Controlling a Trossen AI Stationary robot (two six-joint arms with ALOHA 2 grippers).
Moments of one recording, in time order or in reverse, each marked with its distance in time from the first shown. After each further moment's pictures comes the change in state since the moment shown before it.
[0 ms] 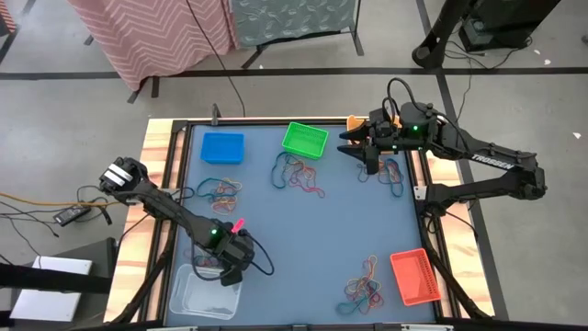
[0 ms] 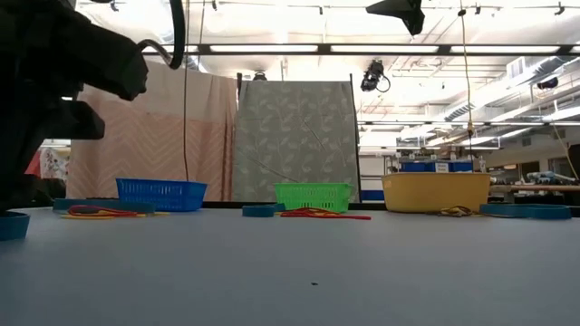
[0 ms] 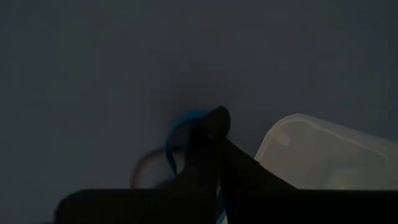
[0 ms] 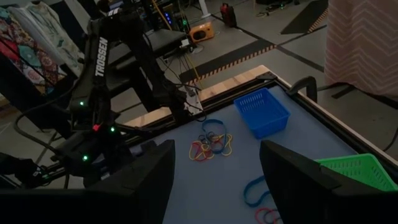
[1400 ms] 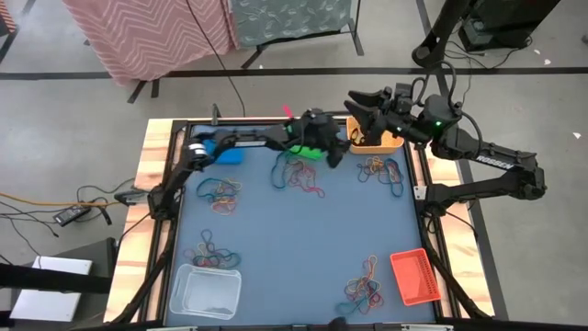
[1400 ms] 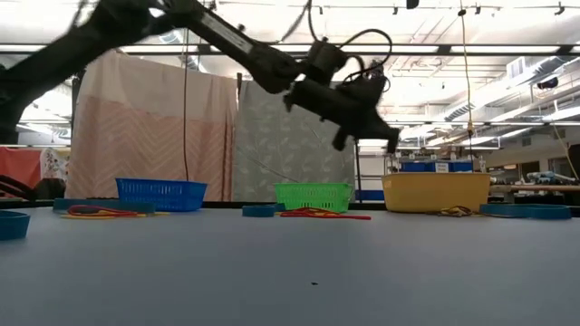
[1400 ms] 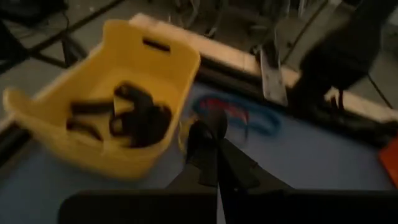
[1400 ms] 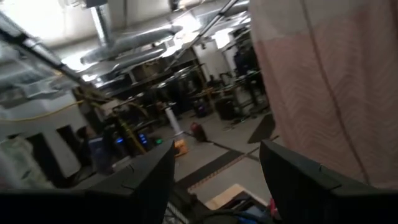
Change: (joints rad) left arm 0.903 0.685 0.895 0.771 0.190 0.633; right arm 0.000 0.000 0.000 0.450 0.342 0.079
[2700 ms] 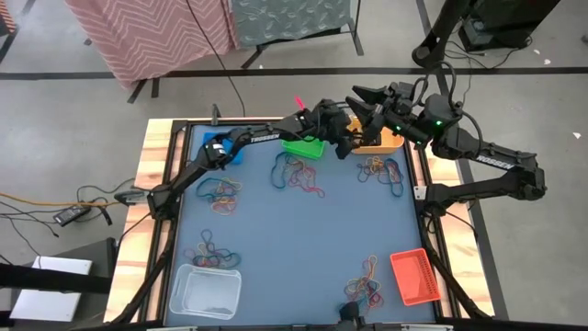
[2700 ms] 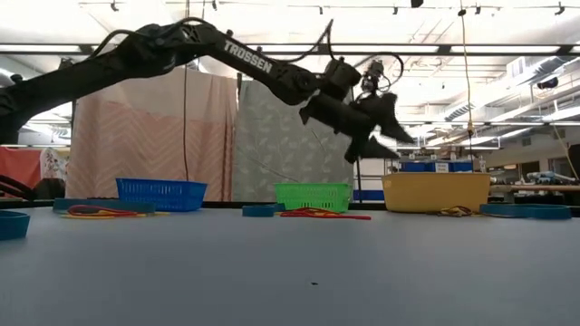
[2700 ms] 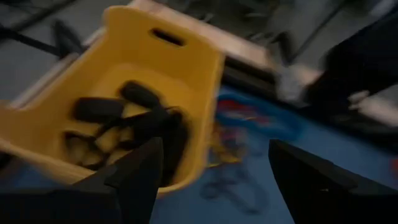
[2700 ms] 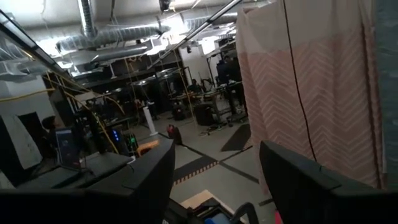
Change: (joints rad) left arm 0.051 0.219 0.374 -0.220 0.111 -0.011; right arm -0.010 -0.007 0.000 -0.004 0.046 -0.147
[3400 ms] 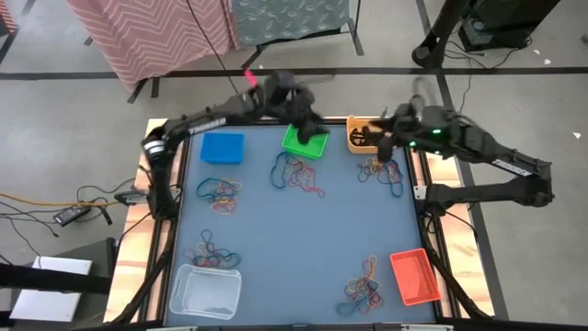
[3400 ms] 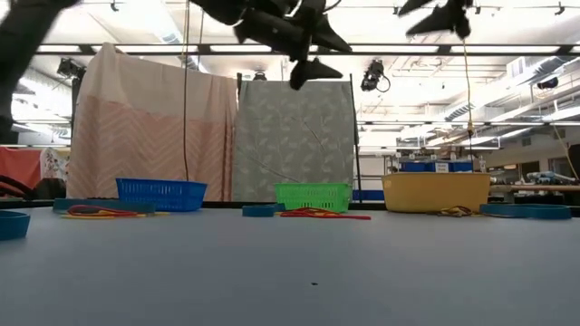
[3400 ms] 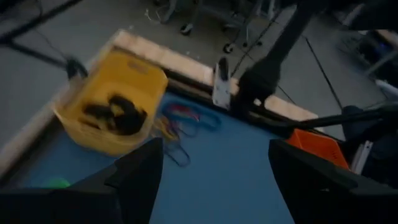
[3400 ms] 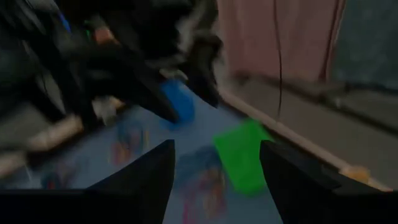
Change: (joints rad) left arm 0.024 -0.661 -0.506 -0.137 0.057 -0.034; right arm 0.002 -0.131 -0.003 -0.723 -0.009 0.120
